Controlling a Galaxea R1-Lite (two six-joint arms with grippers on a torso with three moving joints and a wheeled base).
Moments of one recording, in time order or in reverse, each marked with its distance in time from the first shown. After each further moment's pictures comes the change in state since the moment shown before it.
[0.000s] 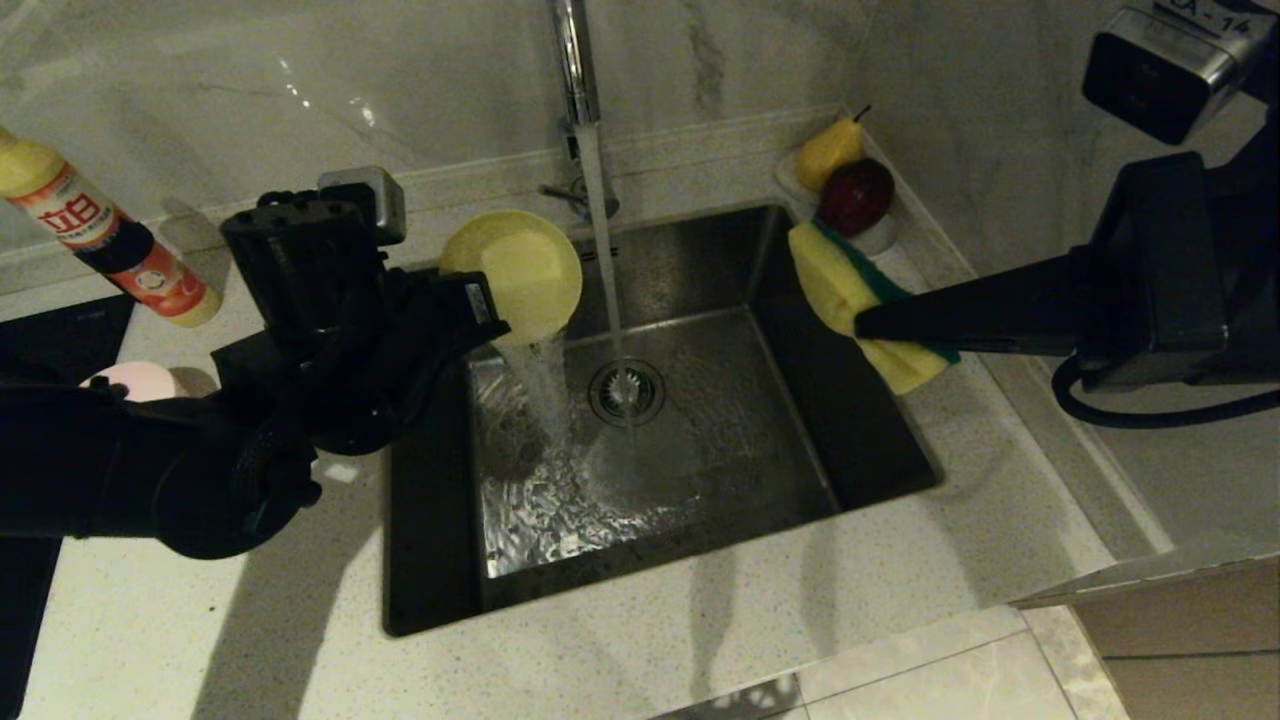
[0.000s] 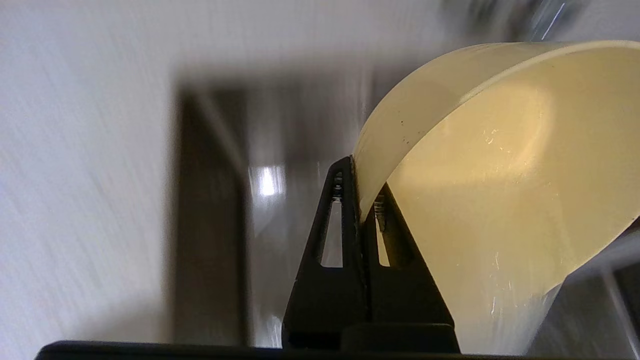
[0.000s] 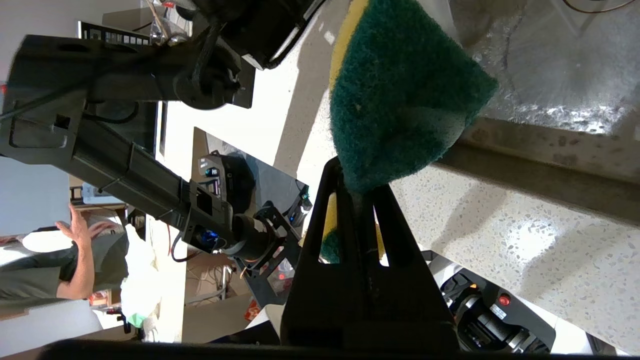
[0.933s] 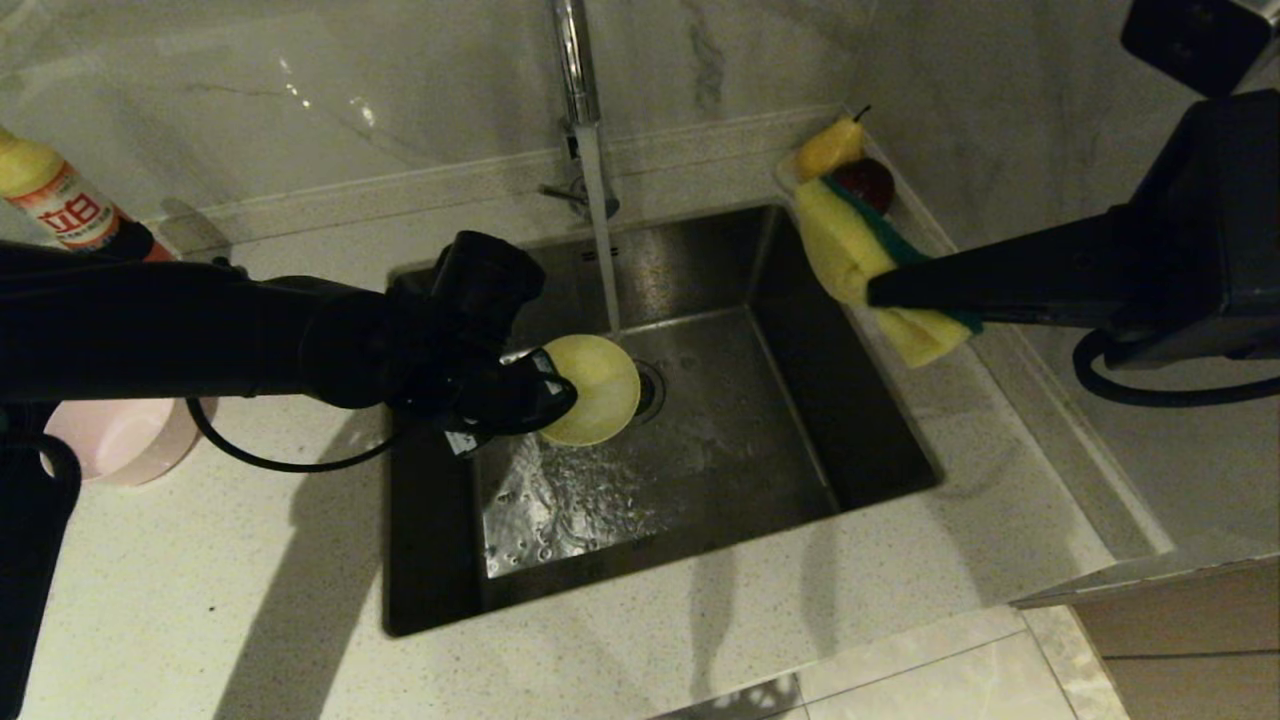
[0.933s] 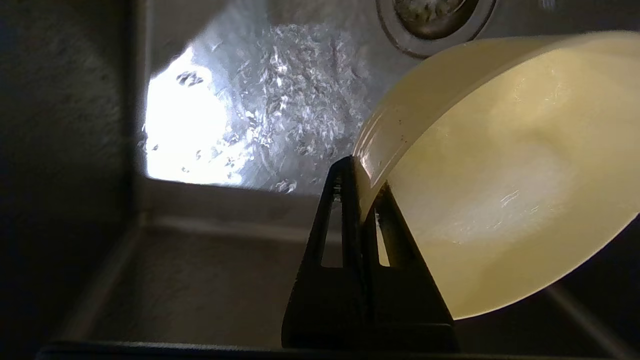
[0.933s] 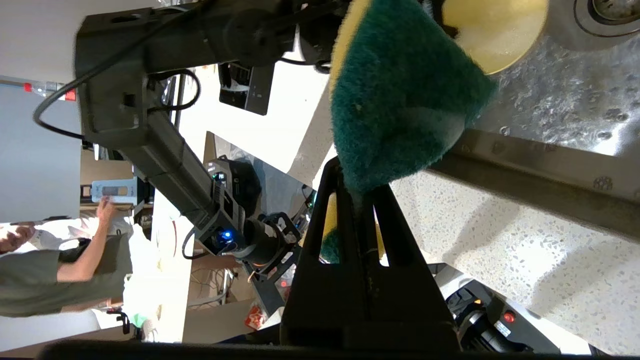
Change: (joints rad) left arm -0.030 0.187 -0.499 1.156 -0.235 -0.774; right arm 0.023 -0.016 -0.029 -0.002 0.000 -0.002
